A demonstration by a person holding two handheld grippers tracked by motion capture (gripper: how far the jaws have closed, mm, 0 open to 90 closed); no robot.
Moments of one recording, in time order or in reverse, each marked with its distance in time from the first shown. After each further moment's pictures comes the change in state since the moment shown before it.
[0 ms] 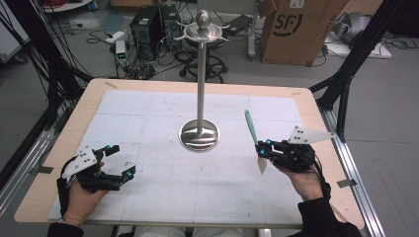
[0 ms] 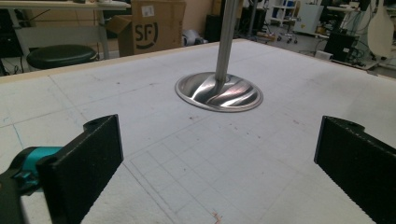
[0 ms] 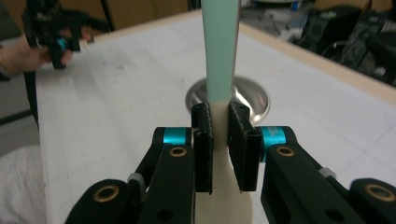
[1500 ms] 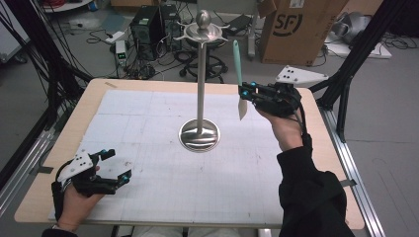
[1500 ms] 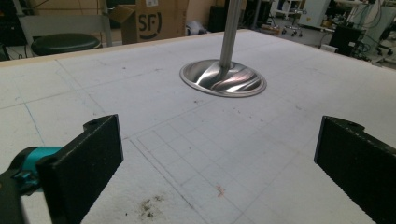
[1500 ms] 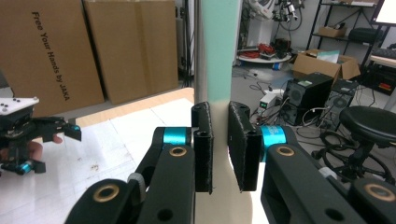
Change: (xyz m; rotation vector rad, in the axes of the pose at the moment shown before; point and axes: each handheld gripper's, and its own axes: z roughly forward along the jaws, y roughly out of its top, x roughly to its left) left arm 0.001 -0.008 -0.011 0.037 0.012 -0.010; right arm -0.025 0.124 0.041 -0.186 -0.040 -0.038
